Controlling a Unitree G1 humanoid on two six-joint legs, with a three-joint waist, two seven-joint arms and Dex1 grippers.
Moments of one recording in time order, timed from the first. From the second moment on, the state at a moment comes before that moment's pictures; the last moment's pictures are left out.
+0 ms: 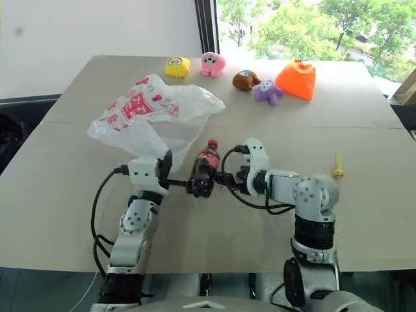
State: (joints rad) left arm -0.01 0.10 0.02 -0.12 -0.03 -0.03 -0.11; right arm -0.52 0.00 -0.09 -0.29 0.69 1.52 0.03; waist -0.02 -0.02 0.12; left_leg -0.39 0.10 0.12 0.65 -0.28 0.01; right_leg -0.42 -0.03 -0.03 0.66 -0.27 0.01
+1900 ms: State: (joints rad) left arm 0.09 0.19 0.05 -0.24 -0.20 0.02 -0.33; right arm -0.78 -0.30 0.64 -0.24 0.30 1.12 0.35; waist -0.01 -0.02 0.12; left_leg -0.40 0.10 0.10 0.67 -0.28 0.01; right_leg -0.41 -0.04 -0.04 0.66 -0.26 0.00
